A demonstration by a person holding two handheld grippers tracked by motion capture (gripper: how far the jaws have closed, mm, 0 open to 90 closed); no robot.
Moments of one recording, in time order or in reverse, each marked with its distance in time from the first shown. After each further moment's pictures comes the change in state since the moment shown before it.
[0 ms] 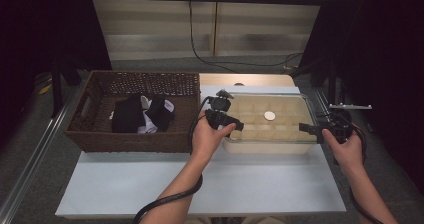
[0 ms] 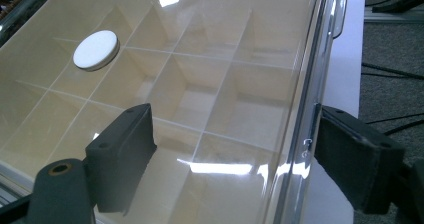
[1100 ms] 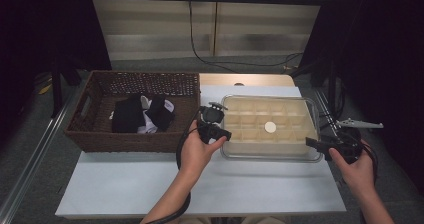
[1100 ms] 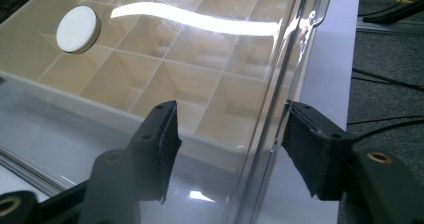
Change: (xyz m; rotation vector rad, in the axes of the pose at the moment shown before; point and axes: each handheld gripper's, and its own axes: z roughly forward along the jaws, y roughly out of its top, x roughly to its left) left arm -0.009 -0.039 -0.030 -0.021 0.066 0.049; right arm 0.017 -0.038 -0.036 -0.019 -0.017 -0.077
